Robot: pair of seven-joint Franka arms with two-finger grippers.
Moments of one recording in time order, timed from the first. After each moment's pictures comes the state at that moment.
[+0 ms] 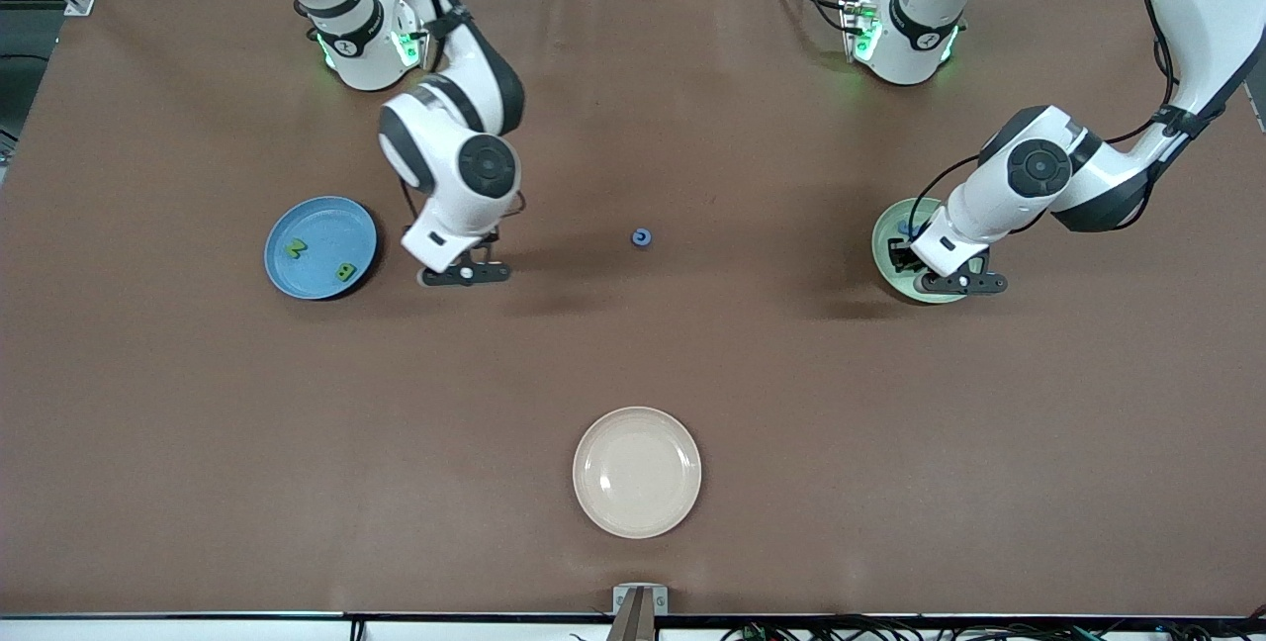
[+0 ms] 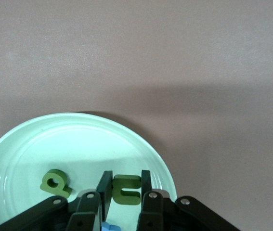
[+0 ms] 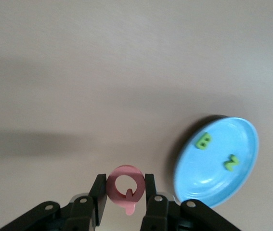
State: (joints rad) left arm 1.18 0.71 -1.27 -2.37 0.93 2.31 -0.73; right arm 0.58 0.27 -0.05 -2.05 -0.30 1.97 0.48
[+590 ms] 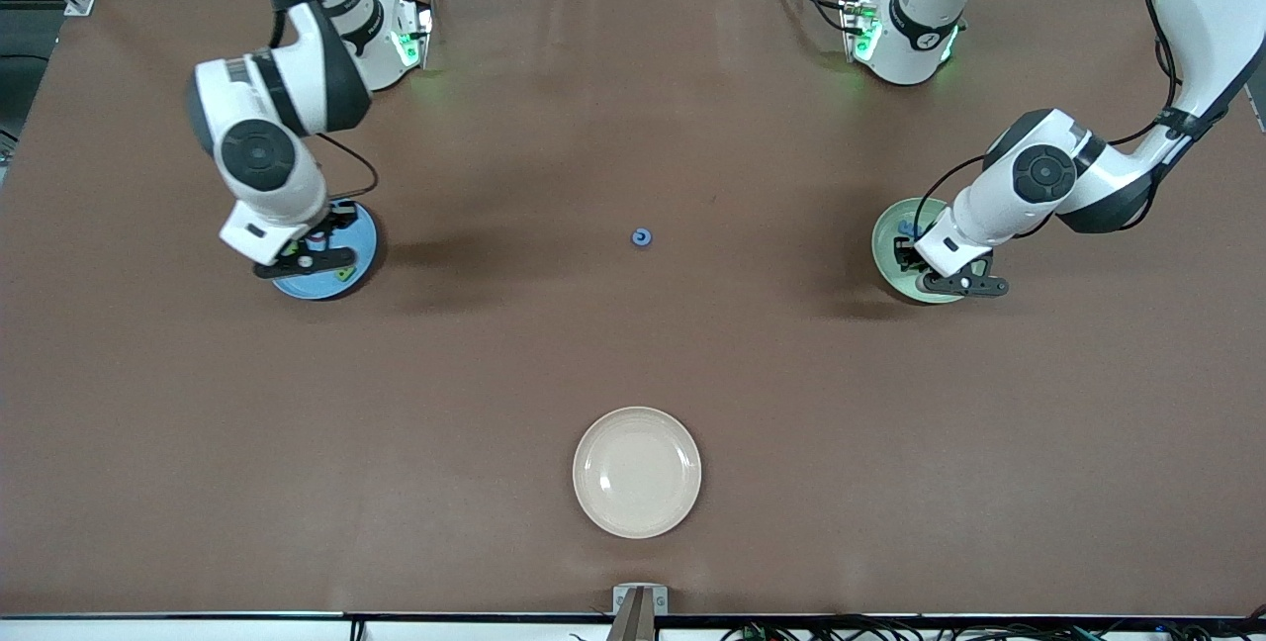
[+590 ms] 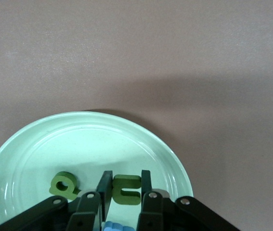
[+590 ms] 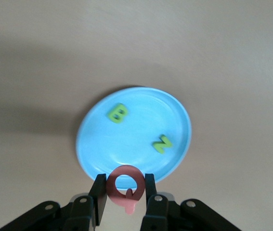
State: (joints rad) left arm 1.18 0.71 -1.24 -2.37 0.93 2.31 -0.66; right arm 0.24 0.03 -0.05 -2.26 -0.31 2.00 0.11
